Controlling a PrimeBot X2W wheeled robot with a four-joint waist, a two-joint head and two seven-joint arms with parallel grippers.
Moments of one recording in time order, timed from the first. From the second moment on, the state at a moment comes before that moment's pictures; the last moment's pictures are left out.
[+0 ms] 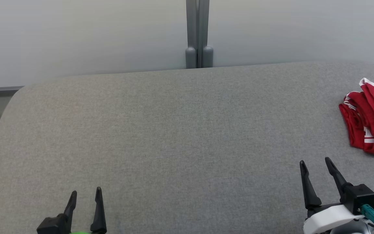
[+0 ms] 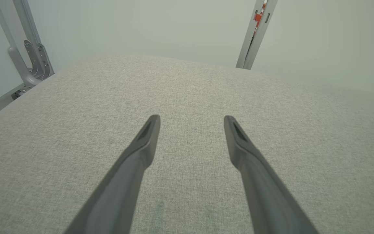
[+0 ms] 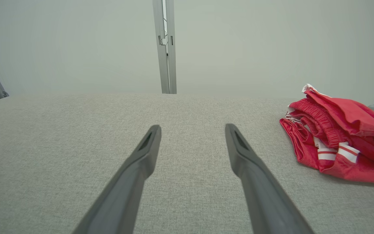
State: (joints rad) left arm 0.08 0.05 -0.01 0.31 -0.25 -0.10 -0.26; right arm 0.07 -0.09 -0.03 0.17 0.07 0.13 -0.26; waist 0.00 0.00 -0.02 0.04
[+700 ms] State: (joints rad) left arm 0.07 0.04 0.01 0.33 -0.52 -0.10 -0.18; right arm 0.06 -0.07 -0.05 0.21 0.37 0.13 -0.18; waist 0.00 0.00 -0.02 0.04
